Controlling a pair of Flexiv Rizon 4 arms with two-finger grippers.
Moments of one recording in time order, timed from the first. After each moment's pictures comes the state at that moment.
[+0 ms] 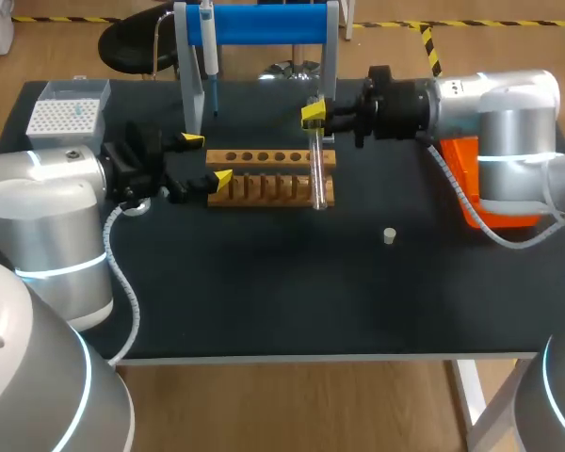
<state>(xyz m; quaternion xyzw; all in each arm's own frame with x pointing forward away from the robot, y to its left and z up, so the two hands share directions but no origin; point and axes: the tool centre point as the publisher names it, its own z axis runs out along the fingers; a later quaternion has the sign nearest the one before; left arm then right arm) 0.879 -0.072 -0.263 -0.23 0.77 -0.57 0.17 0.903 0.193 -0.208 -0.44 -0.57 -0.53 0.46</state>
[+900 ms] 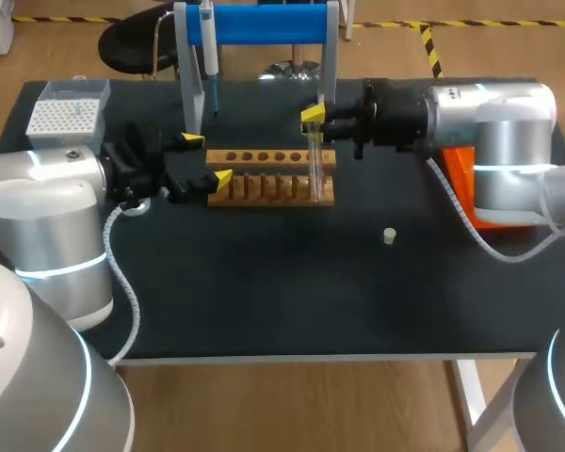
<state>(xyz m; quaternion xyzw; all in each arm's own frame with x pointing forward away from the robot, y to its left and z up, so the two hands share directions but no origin) 0.879 -0.072 -0.263 -0.23 0.77 -0.57 0.17 0.904 0.194 -0.216 -0.49 -0.51 -0.49 0.51</state>
